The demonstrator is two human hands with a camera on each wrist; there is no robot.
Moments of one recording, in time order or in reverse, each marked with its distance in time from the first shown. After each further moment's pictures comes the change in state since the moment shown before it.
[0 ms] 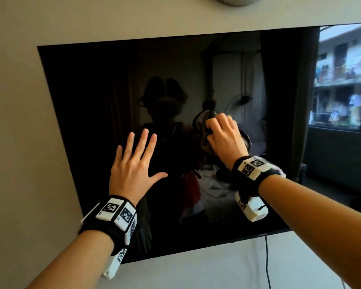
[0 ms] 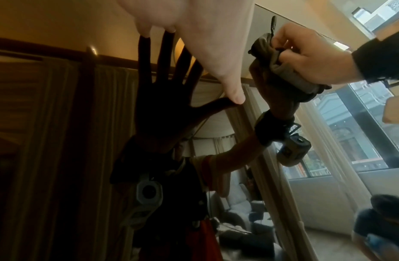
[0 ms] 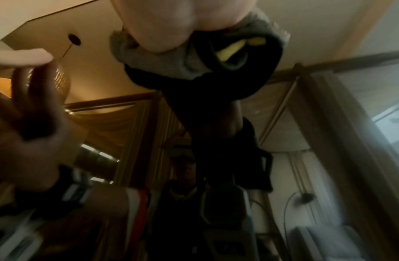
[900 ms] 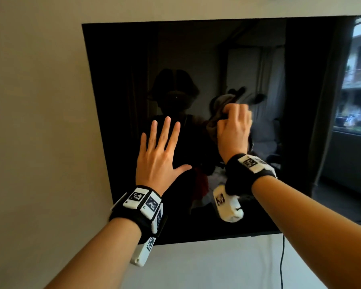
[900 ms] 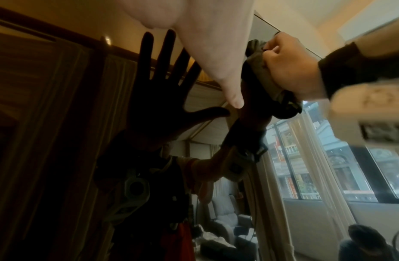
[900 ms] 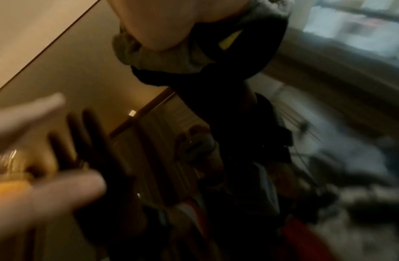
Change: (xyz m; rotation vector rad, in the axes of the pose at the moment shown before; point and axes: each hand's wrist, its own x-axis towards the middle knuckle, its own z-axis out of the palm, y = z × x) left_hand -0.018 -0.015 0.004 -0.088 0.011 -0.041; right_hand 0.020 -0.079 0.028 0.147 0.160 0.423
